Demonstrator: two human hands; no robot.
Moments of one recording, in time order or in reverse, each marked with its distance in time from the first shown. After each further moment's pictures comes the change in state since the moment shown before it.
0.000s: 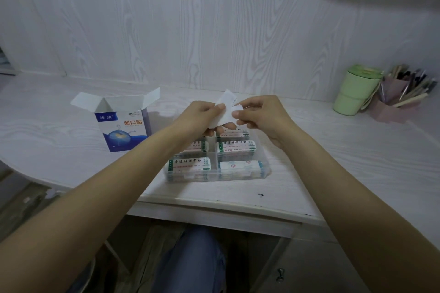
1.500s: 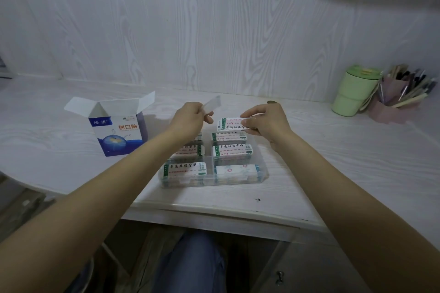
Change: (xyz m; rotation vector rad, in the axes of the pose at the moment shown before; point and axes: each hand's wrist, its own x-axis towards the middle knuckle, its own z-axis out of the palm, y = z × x) left_hand 0.024 -0.008 -0.005 0.436 0.230 0.044; right_hand 0.022 0.024 -0.007 -0.006 0.185 0.115
